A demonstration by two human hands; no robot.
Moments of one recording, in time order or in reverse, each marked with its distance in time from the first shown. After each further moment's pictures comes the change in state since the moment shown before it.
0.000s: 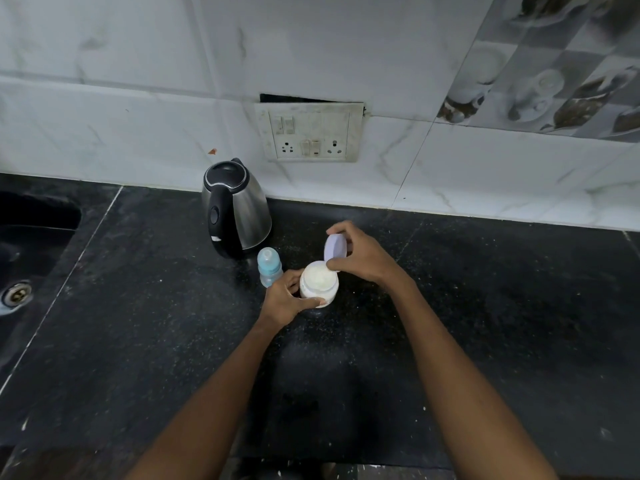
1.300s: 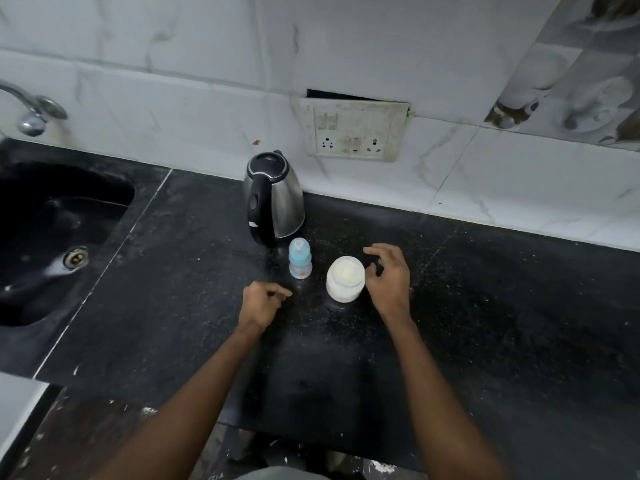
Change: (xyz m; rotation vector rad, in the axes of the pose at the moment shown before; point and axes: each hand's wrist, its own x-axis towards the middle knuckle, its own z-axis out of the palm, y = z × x) left_hand -0.059 0.001 -0.077 0.334 0.246 -0.193; right_hand -0.026 0.027 0.070 -0.022 0.605 -0.099
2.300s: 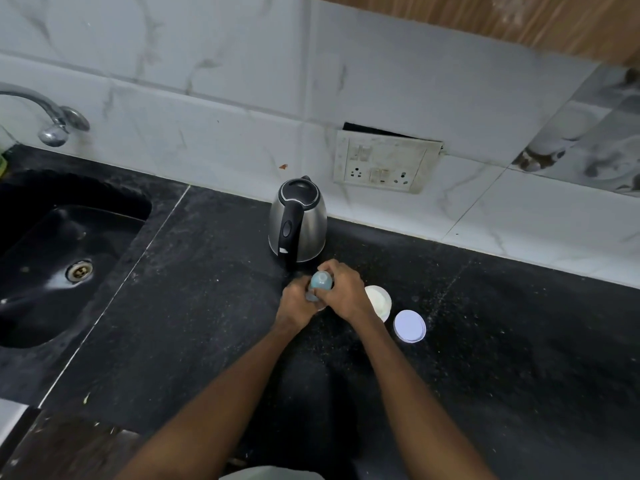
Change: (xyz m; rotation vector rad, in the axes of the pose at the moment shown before) left_hand 0.059 0.015 0.002 -0.061 -0.064 0.195; right_hand 0.029 -0.092 0.098 -0.164 -0.502 0.069
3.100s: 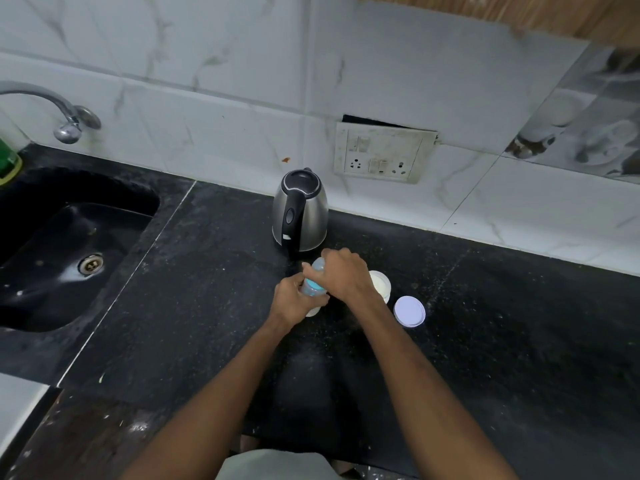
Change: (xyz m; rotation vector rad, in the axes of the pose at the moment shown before) left_hand -0.049 0.014 -0.022 -0.220 -0.007 -0.067; right_hand -0.026 -0.047 -0.023 -0.427 0.016 -0.059
